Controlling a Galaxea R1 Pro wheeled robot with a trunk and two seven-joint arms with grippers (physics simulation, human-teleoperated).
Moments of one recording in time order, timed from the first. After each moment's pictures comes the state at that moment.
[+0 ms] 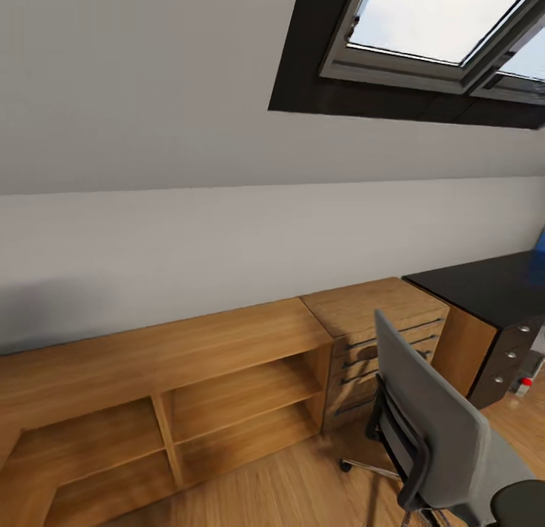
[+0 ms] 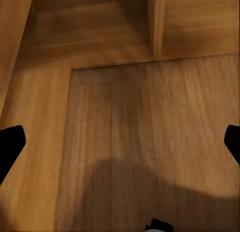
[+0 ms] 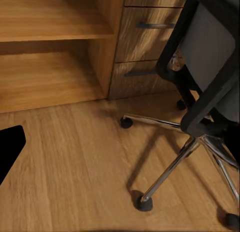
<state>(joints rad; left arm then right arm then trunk) 0.01 0.03 -0.17 -0.02 0.37 -0.90 0.16 -0.14 0.06 0.83 0.02 -0.47 -1.01 -0.40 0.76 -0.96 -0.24</state>
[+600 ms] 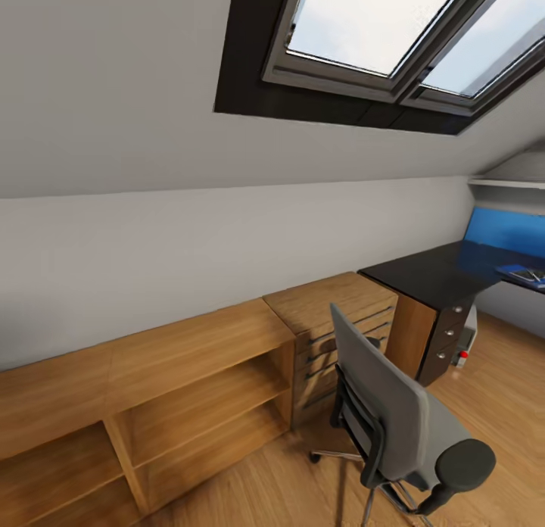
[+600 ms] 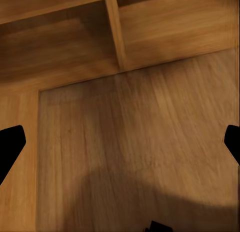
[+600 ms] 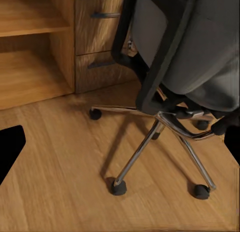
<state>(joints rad) 0.01 0.03 -0.17 -0.02 0.37 -0.90 0.16 -0.14 0.06 0.83 0.02 -0.47 -1.02 -0.40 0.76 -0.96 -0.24</state>
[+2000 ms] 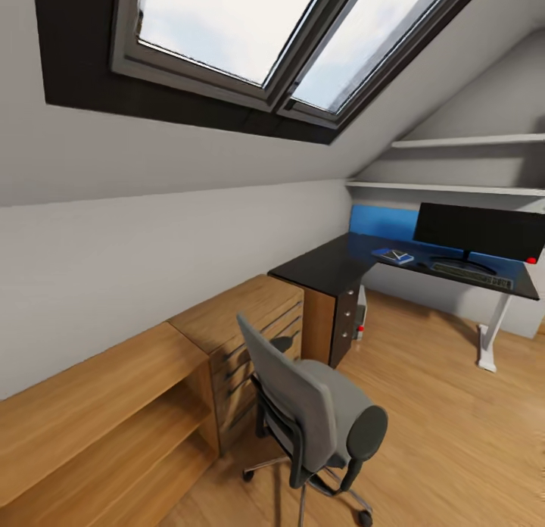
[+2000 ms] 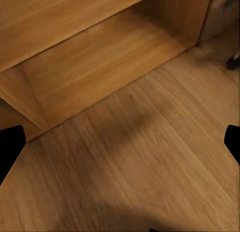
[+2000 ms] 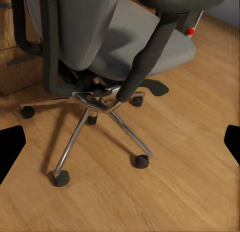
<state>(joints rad) 0.01 0.03 -0.17 -0.02 0.37 -0.90 0.16 -0.11 0.04 0.83 0.02 -0.39 -1.04 -0.40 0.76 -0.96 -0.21</state>
